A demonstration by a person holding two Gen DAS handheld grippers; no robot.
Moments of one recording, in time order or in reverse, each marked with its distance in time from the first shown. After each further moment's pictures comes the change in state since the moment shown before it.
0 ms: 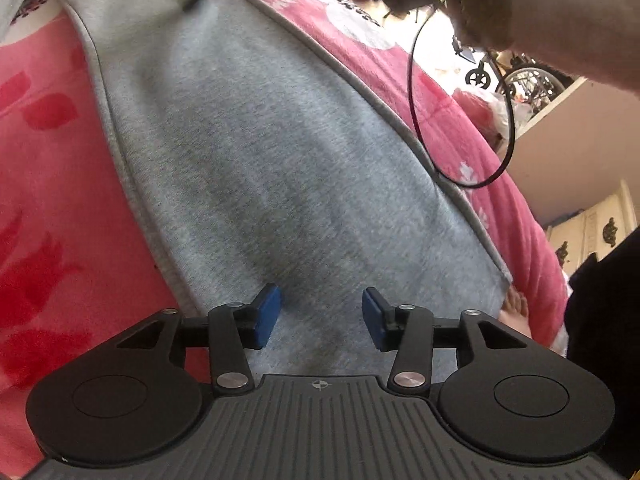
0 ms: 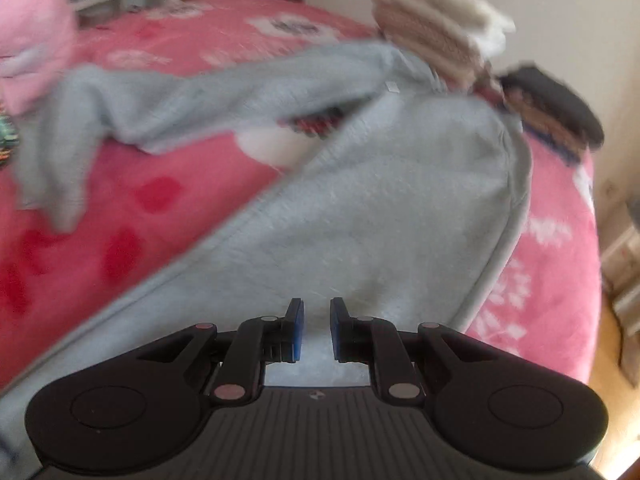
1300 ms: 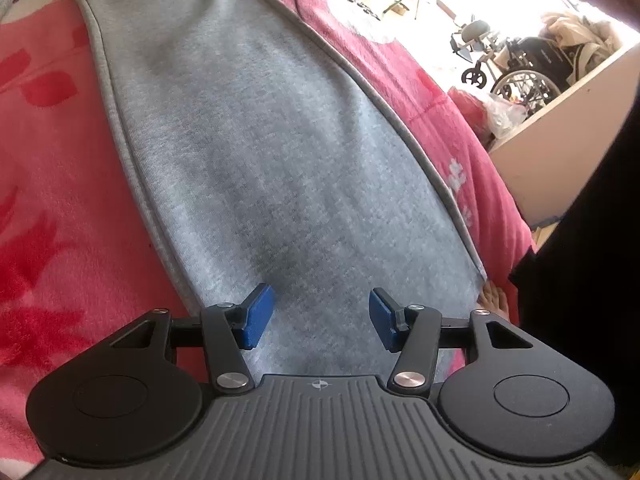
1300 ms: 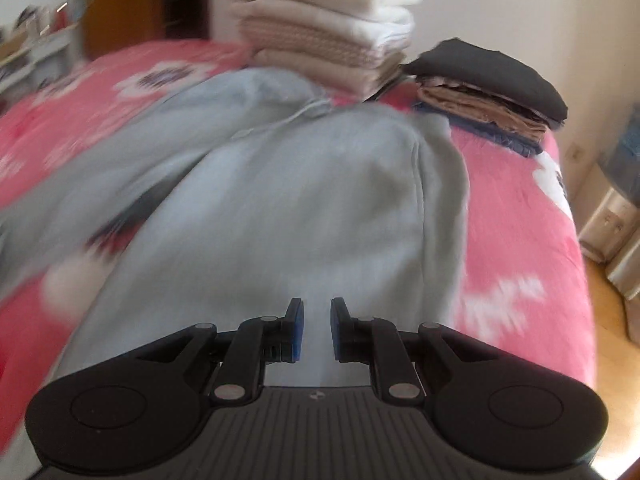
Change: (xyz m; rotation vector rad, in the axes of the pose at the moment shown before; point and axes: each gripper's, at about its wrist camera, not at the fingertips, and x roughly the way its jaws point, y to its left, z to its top) left arm 0.001 -0.003 -0.002 -0.037 0.033 -0.029; right arm 0.093 -0.137 0.132 0.245 -0.152 -0.065
